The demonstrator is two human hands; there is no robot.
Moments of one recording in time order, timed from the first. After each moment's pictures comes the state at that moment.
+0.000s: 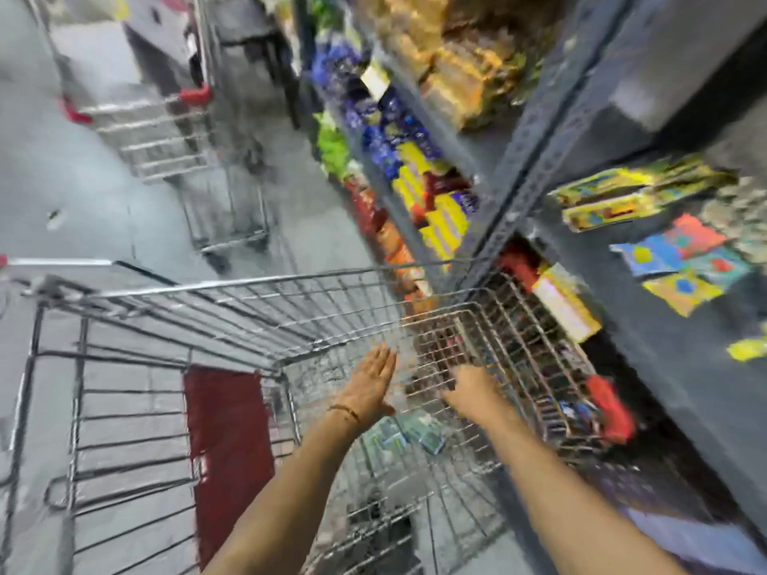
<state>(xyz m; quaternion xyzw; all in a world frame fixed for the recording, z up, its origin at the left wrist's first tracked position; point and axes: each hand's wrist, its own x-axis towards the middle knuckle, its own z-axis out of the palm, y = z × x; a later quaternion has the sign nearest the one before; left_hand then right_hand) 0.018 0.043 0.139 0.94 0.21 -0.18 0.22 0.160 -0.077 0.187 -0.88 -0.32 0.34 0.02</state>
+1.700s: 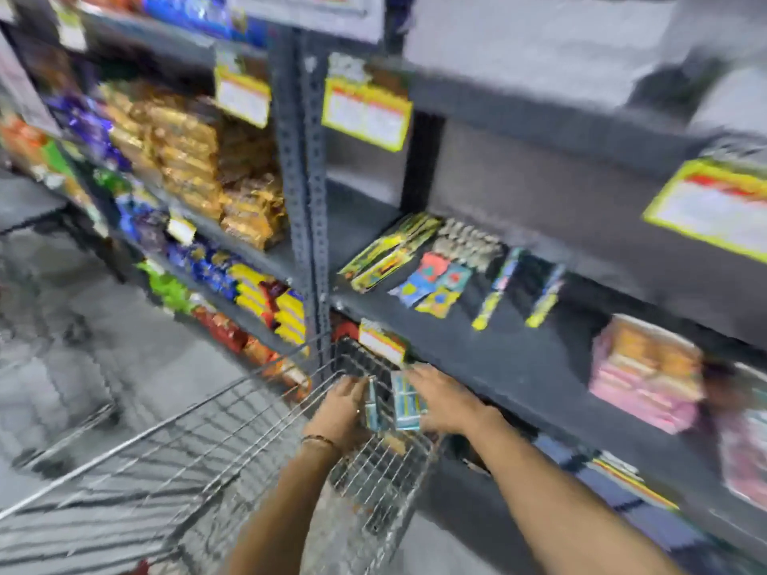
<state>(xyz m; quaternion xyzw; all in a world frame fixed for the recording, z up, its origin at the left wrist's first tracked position) 0.127 -0.026 0.272 0.97 0.04 -0.06 0.23 0.203 -0.200 0.332 -0.91 -0.38 0.17 0.06</state>
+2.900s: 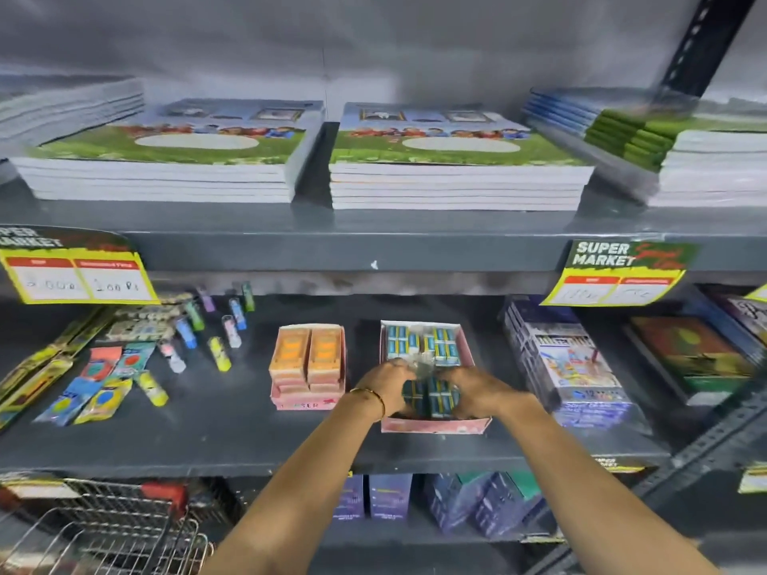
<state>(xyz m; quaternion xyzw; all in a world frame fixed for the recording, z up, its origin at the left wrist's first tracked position) 0.251 -0.524 0.377 0.92 -0.34 -0.13 0.13 0.195 -0.690 0.397 -0.97 0.04 0.19 0.16</state>
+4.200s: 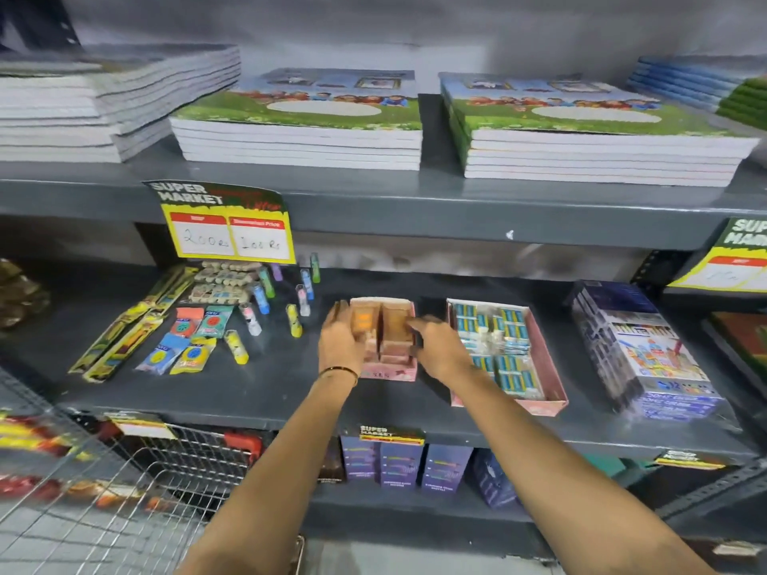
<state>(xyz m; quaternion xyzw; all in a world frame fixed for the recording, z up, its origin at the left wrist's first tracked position) 0.271 -0.375 0.397 0.93 0.00 0.08 0.37 0.243 -0.530 0.405 -0.98 0.01 0.00 0.21</state>
